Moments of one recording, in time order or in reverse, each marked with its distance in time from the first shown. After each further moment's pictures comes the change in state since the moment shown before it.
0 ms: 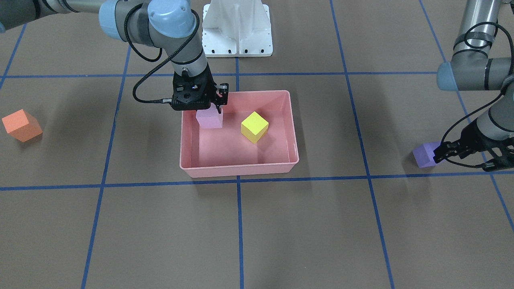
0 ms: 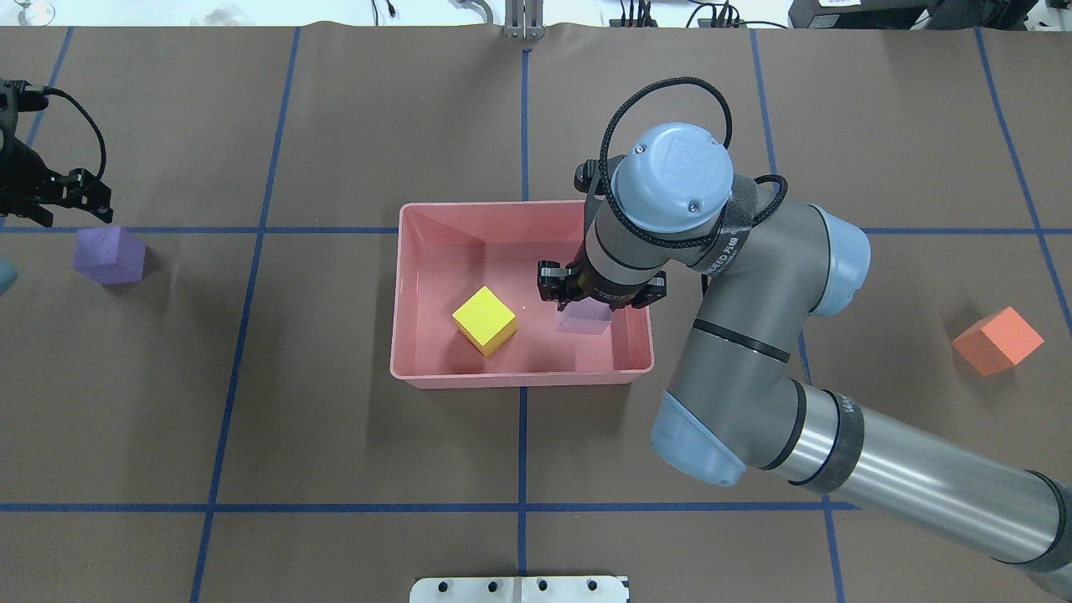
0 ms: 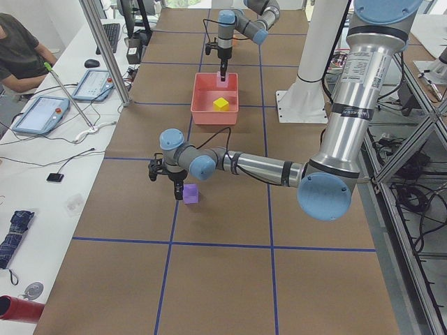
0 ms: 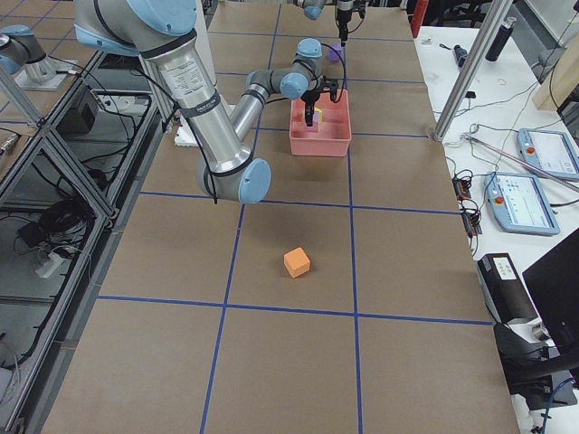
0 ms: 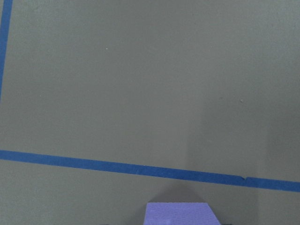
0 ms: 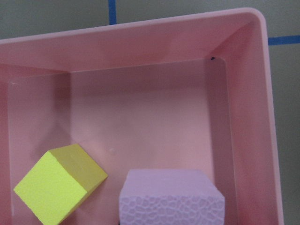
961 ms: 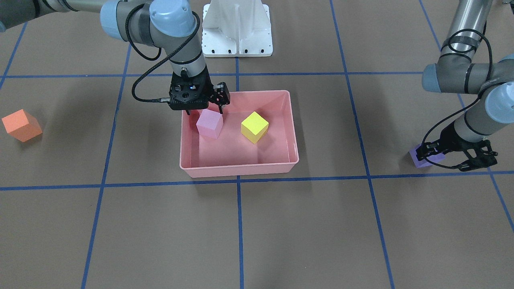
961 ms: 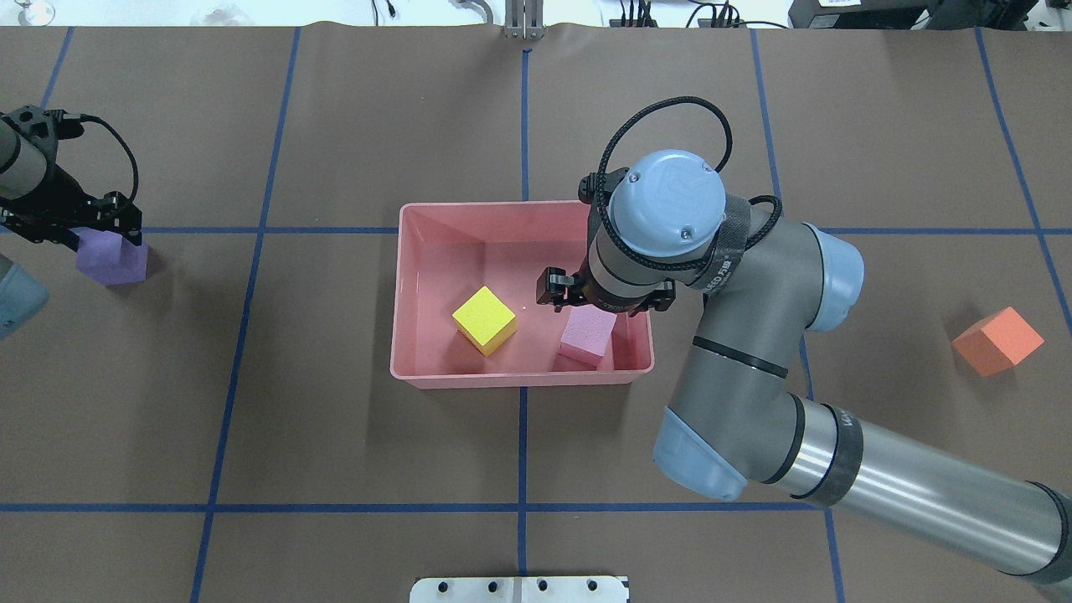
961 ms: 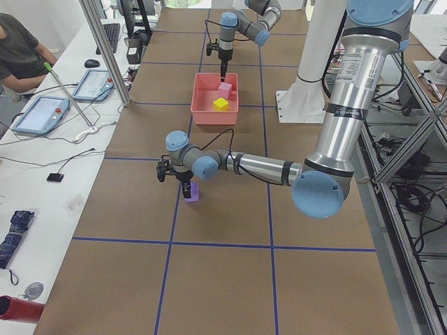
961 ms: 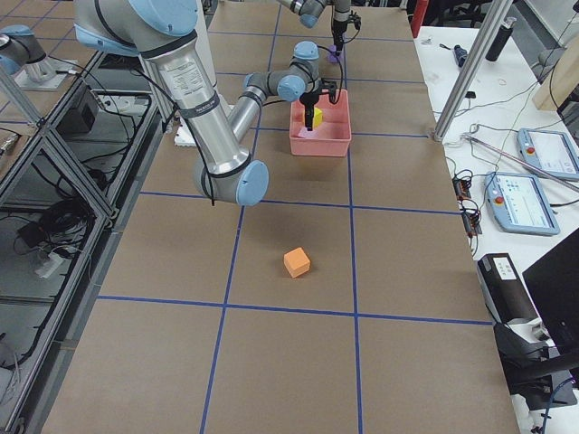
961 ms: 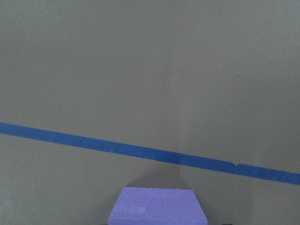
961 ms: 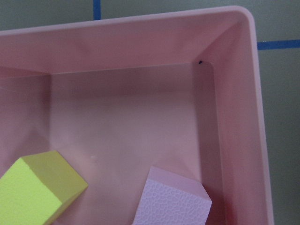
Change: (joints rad) left arm 0.080 -0.003 0.024 -0.014 0.001 -0.071; right arm 0.004 -0.031 0.037 -0.002 -0.051 -0.007
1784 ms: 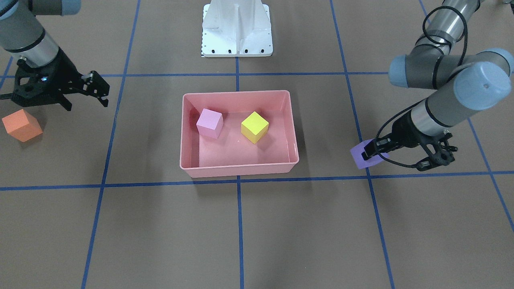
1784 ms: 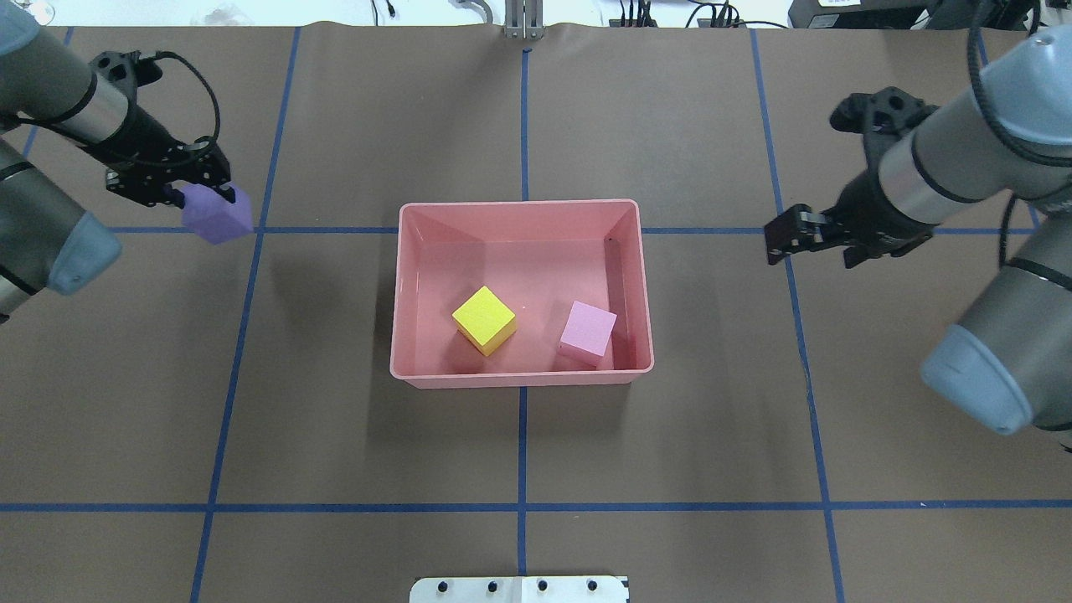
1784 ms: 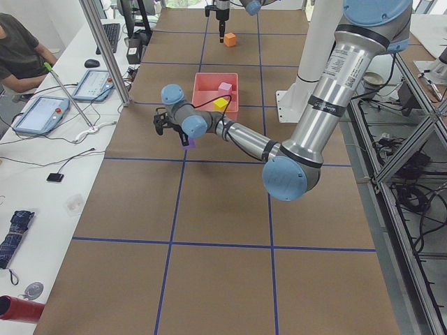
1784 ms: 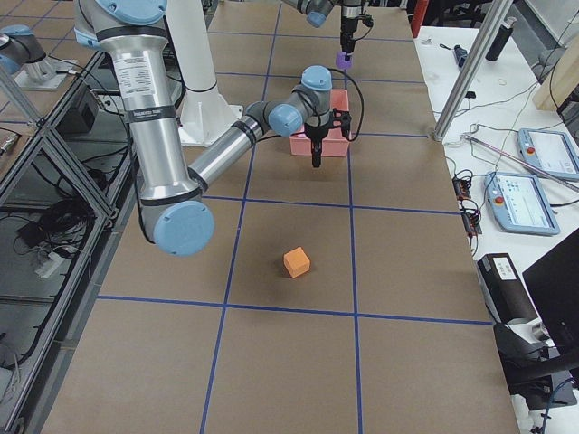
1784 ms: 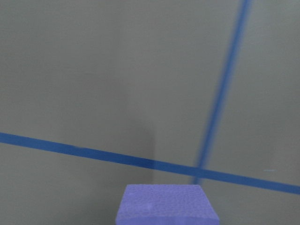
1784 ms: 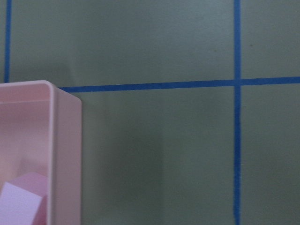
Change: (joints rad) left arm 0.059 -0.241 -0.147 0.026 -0.156 -0.439; right arm 0.356 -0.535 0.269 0.058 0.262 -0.488
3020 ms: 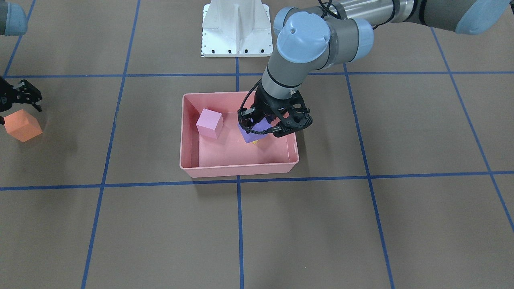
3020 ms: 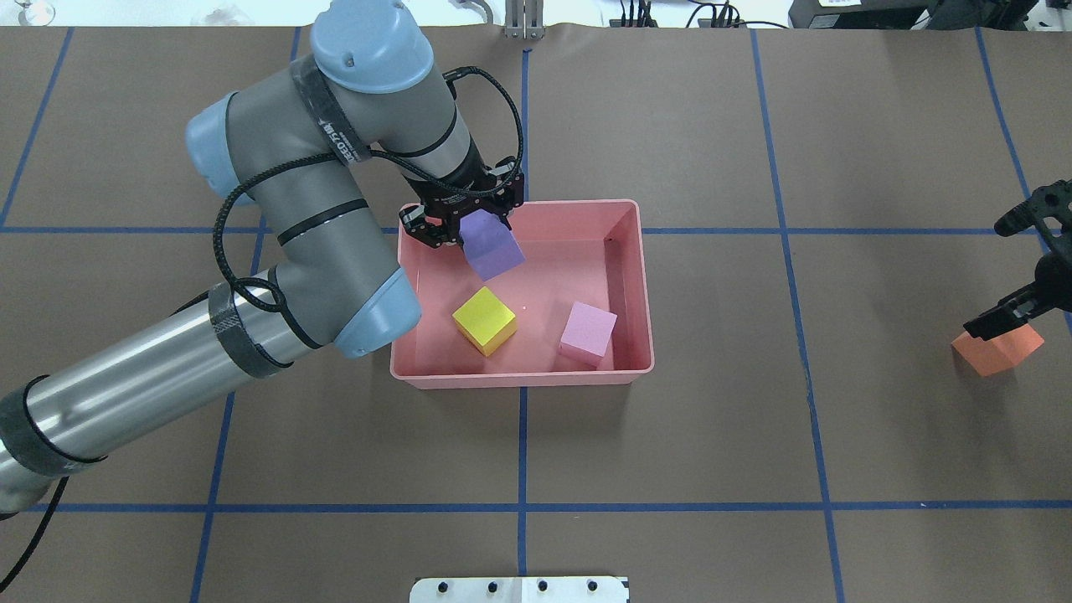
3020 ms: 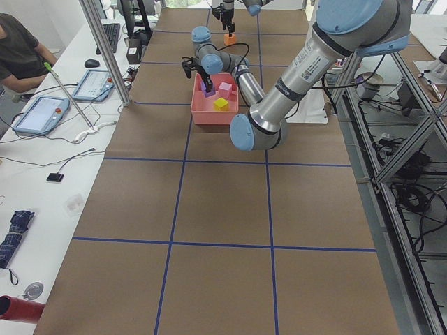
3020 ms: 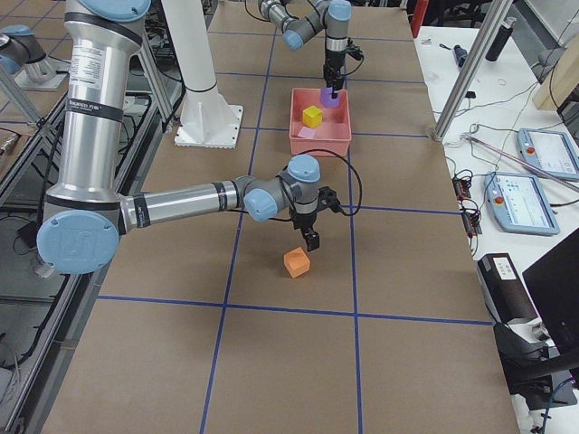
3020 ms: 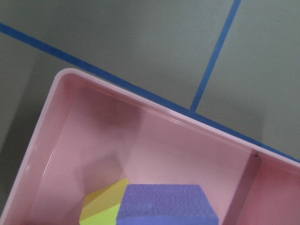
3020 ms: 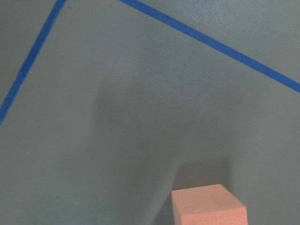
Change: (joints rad) left arm 0.291 -0.394 0.060 0.258 0.248 -0.296; right arm 0.106 -0.250 -0.227 0.325 -0.013 -0.569
